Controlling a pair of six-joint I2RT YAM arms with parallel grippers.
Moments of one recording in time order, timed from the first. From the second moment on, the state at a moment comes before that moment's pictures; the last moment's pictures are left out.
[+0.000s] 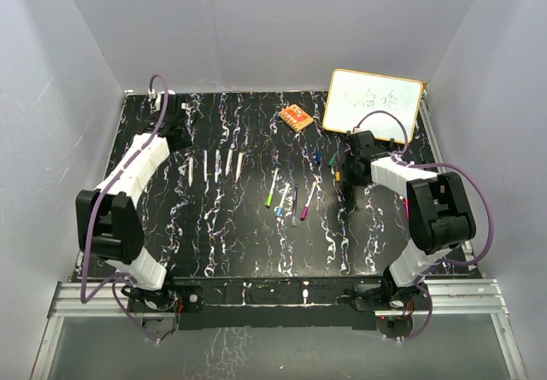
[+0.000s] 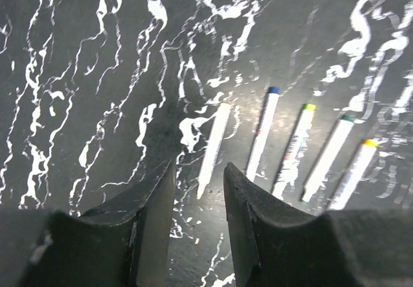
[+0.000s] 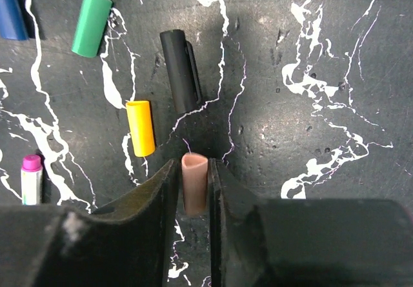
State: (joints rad) left arm -0.17 1.64 1.32 -0.61 -0.42 -0.35; right arm 0.20 1.65 0.93 -0.29 0.10 0.32
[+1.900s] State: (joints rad) left arm -0.77 2.04 1.45 -0.54 -0.28 -0.44; right arm 0.20 1.23 0.89 -0.18 -0.17 0.32
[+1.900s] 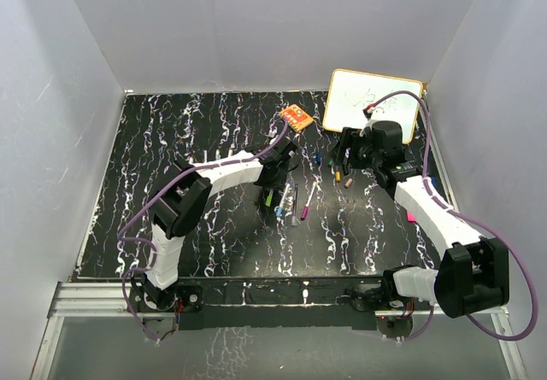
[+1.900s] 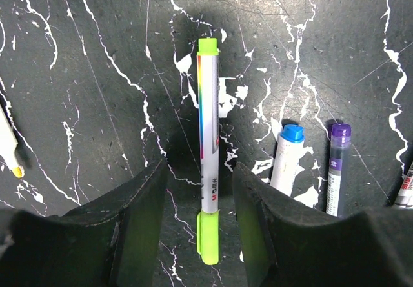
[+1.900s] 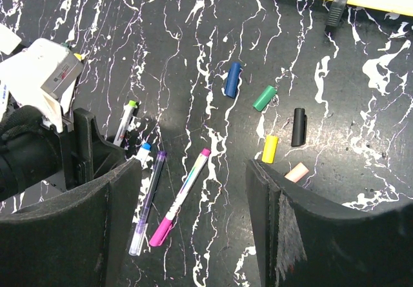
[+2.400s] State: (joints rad) left arm -0.78 2.05 1.44 -0.53 -0.29 -0.47; right arm 0.20 1.22 0.89 -0.18 -0.18 0.32
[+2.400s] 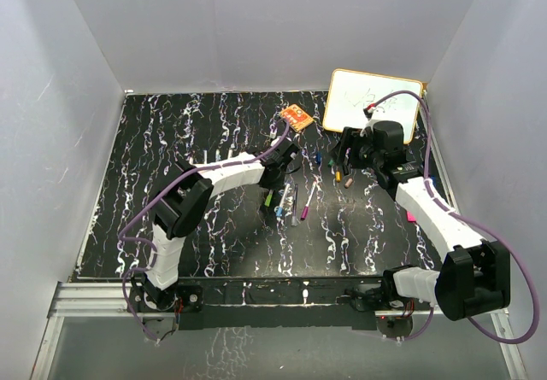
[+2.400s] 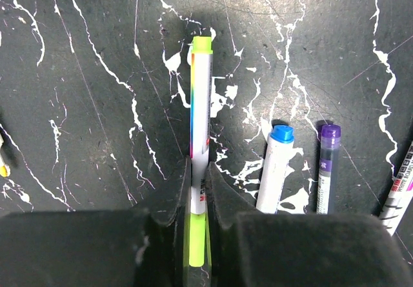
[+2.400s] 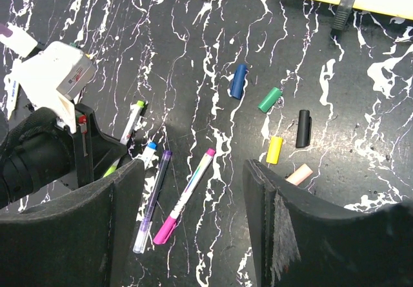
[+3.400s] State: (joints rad) left arm -0.78 1.62 1.06 0.17 -0.06 -0.74; right arm 0.37 1.29 0.71 0.12 -0.50 0.41
